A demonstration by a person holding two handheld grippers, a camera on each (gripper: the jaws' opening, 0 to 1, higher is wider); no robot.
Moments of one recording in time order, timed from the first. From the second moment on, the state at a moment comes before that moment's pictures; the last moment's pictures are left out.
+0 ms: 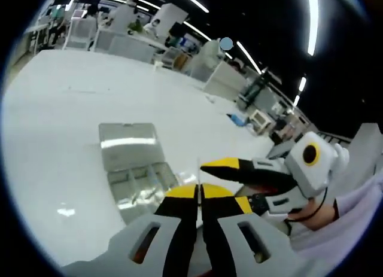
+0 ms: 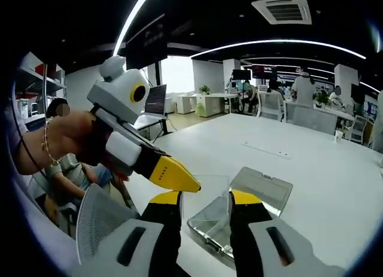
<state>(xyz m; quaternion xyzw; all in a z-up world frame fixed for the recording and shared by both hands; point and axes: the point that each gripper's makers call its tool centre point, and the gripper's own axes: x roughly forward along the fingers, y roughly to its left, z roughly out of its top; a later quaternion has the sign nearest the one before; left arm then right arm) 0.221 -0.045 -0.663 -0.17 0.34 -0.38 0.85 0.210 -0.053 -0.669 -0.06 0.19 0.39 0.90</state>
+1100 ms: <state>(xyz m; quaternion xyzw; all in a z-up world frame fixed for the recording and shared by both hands) 0.230 -0.039 -0.678 -0.07 0.33 -0.45 0.83 0.189 -0.093 -0.681 -0.10 0.23 0.51 0.82</state>
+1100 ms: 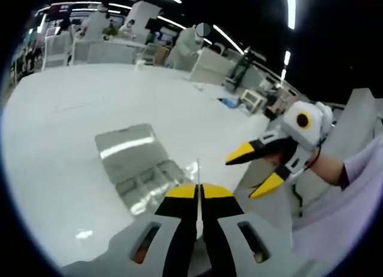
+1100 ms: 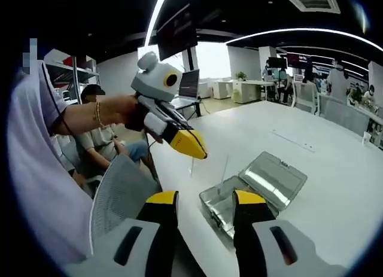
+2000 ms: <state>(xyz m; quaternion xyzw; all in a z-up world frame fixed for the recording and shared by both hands) 0.215 -0.091 -0.666 0.07 0.26 -0.60 0.76 0.206 -0.110 -0.647 -0.19 0.22 0.59 0.76</state>
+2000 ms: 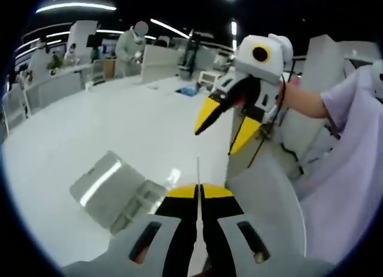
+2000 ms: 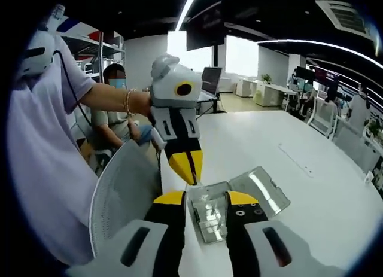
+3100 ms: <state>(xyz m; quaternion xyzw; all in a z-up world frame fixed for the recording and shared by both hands) 0.194 -0.105 -0.672 0.18 0.22 -0.64 0.71 0.186 -0.095 -0.680 -0.27 0.27 0.66 0.65</state>
